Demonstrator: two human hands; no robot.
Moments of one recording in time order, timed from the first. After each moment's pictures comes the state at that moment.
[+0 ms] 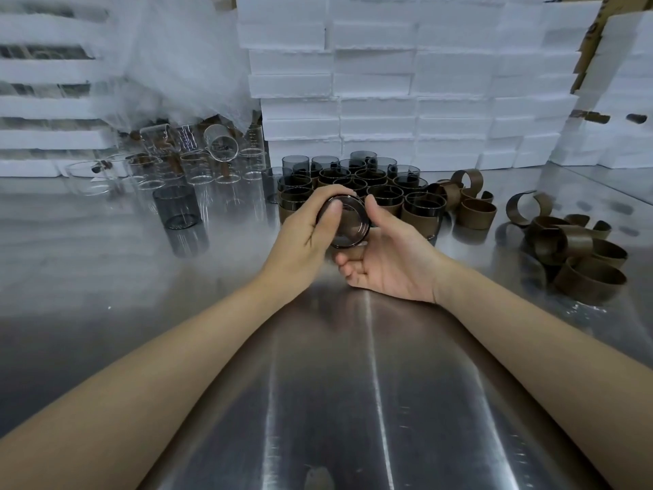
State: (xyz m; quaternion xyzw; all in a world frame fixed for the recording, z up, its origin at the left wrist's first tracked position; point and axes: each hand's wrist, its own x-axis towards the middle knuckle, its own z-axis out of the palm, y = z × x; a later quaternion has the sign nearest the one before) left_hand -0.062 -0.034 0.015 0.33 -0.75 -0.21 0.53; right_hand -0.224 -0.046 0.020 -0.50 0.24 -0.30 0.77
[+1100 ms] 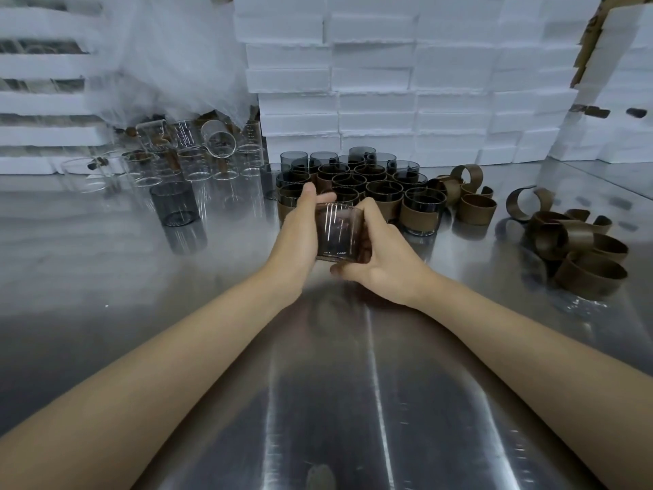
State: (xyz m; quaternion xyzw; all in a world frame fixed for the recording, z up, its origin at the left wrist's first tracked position) left_hand -0.076 -0.030 0.026 0.44 -0.47 -0.50 0.57; right_hand -0.213 -0.032 0.009 -0.79 0.38 -0.40 0.26
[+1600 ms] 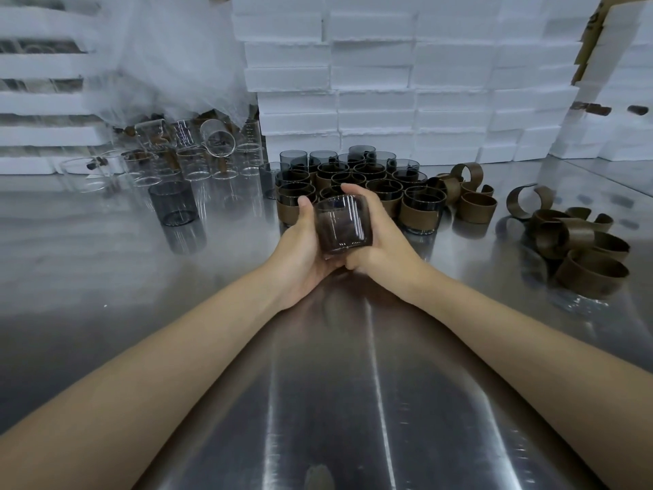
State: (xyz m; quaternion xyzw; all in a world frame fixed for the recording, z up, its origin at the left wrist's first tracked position) left_hand -0.077 -0.037 0.015 0.37 -0.42 -0.64 0.53; right_hand -0.205 -0.037 0.010 -0.71 0.36 -0.46 0.39
